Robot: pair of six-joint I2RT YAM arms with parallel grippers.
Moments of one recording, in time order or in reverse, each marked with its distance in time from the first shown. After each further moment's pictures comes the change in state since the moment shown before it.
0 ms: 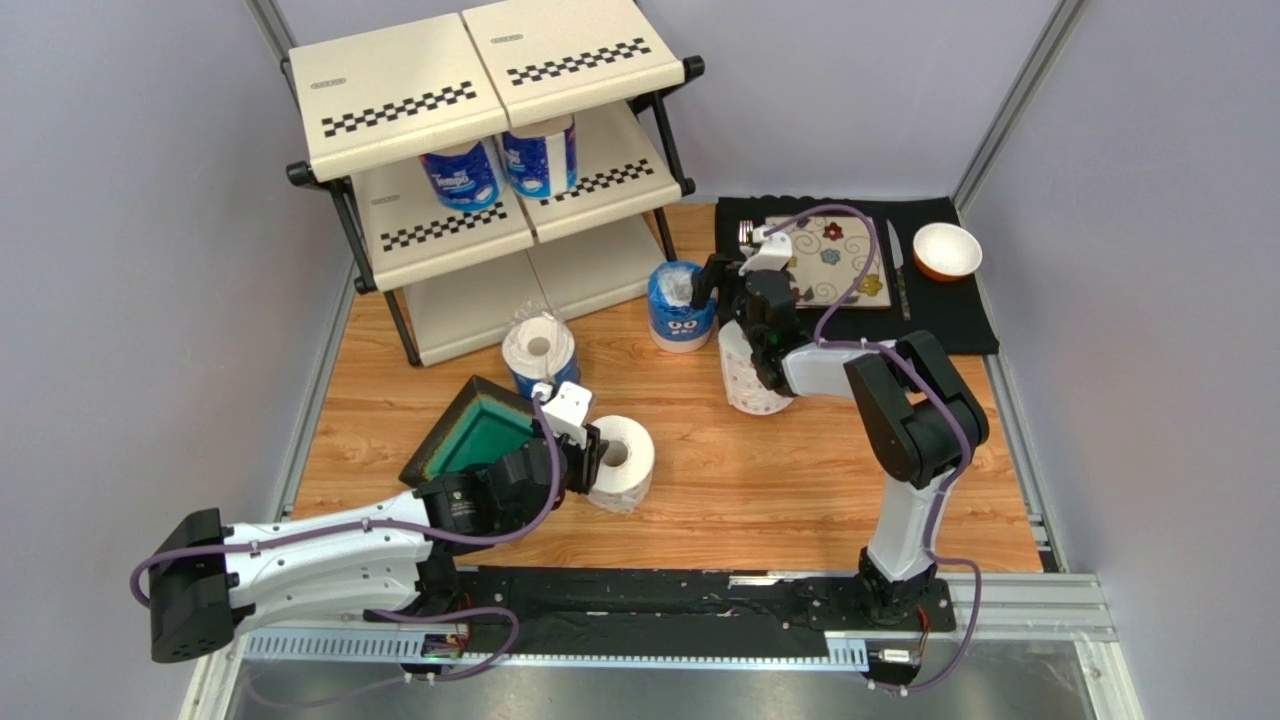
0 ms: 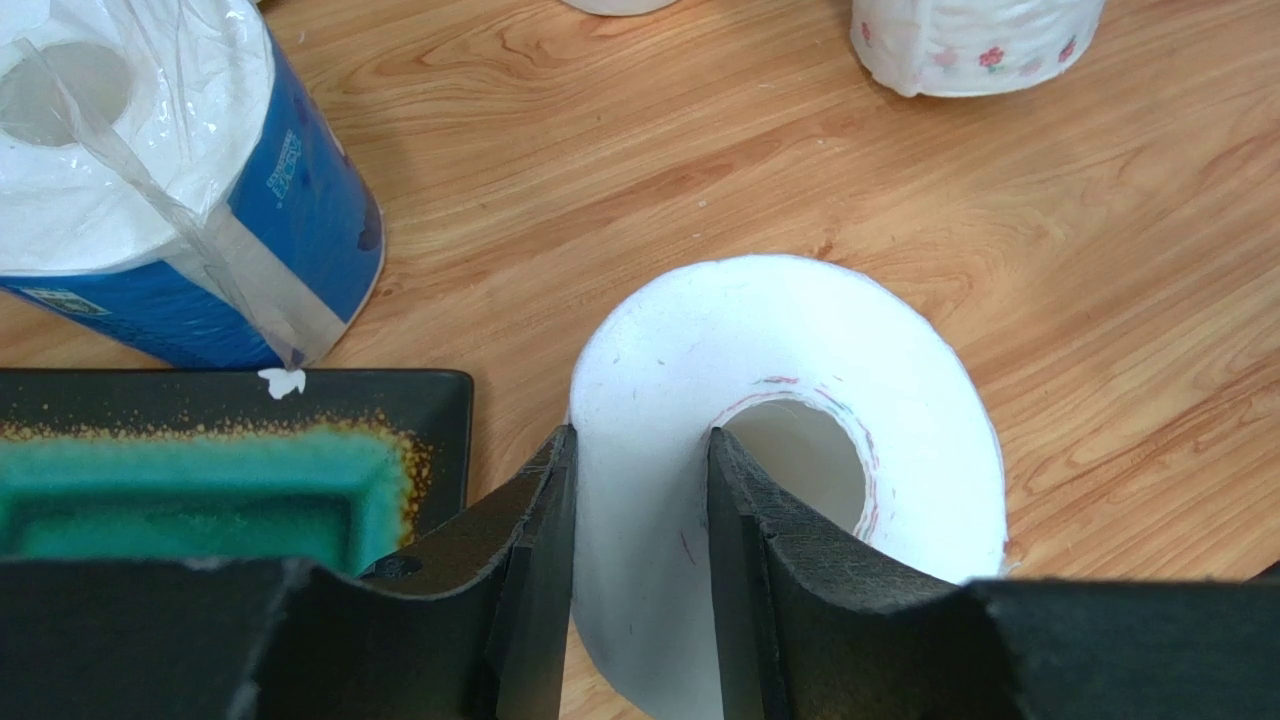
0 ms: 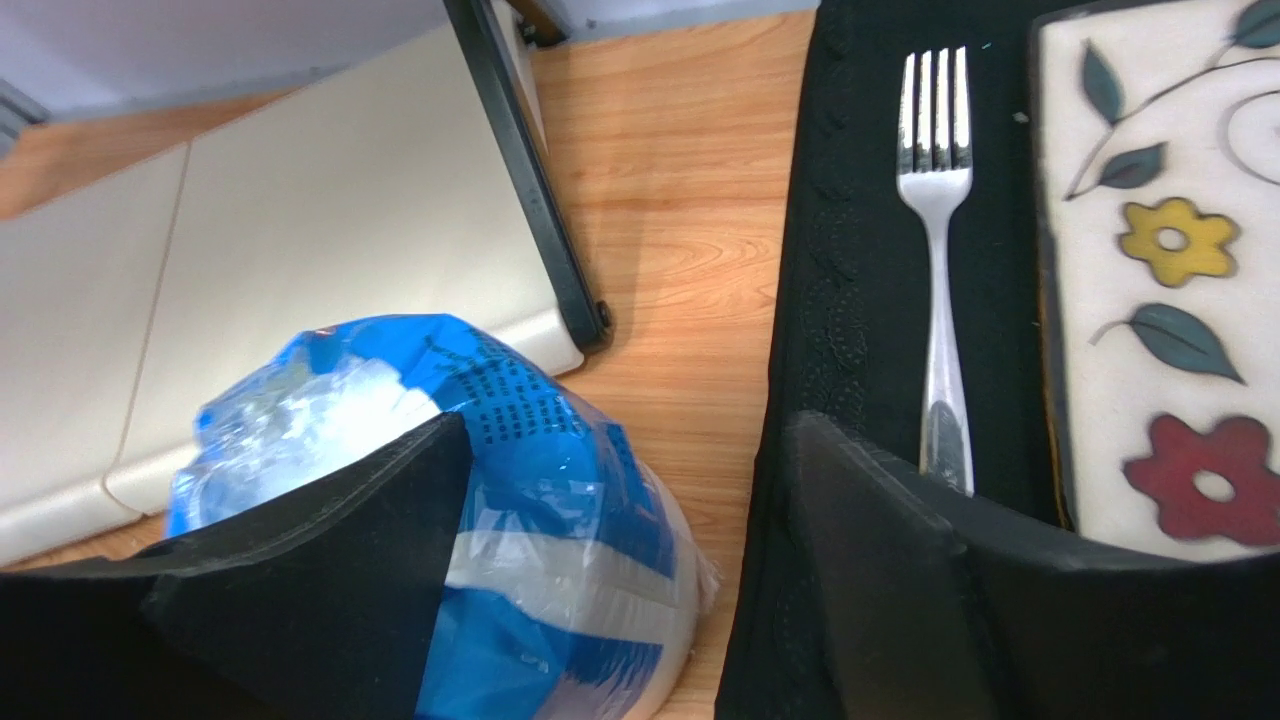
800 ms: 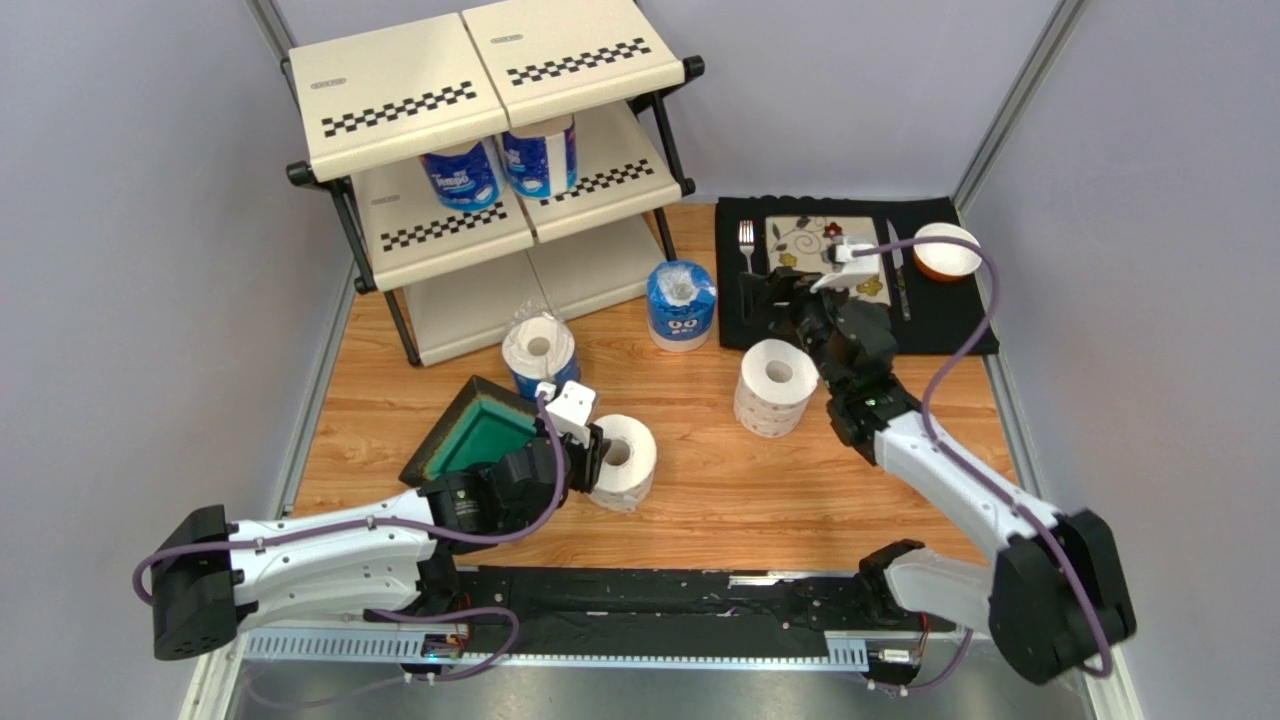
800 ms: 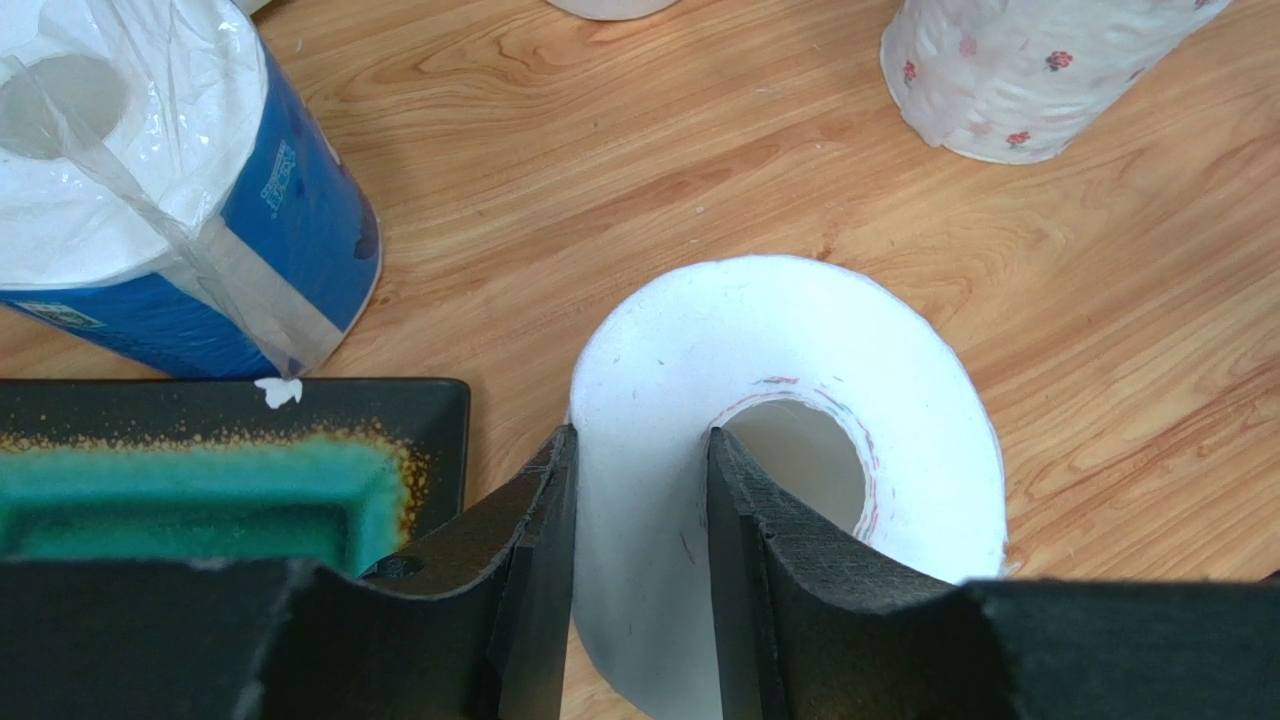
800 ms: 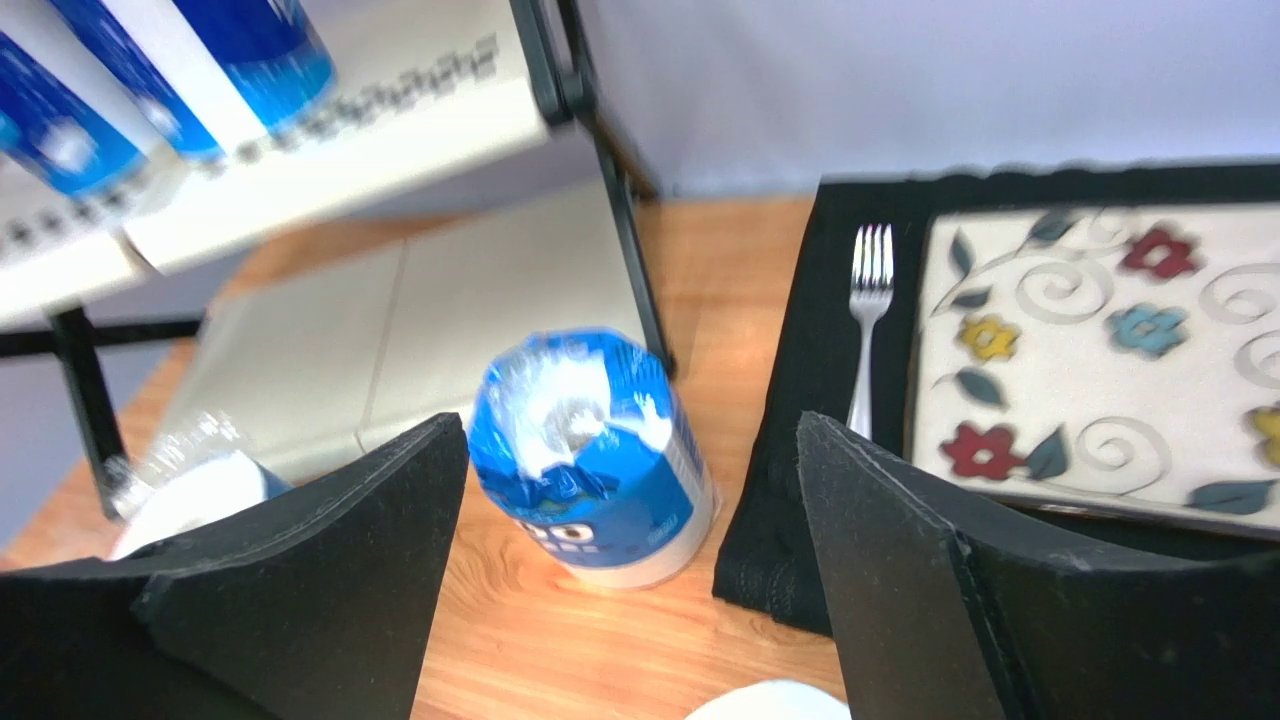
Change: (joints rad) left arm 0.000 0.018 0.002 0.017 0.000 0.011; right arm -0.024 -0.667 -0.253 -0.240 -0.097 -0.047
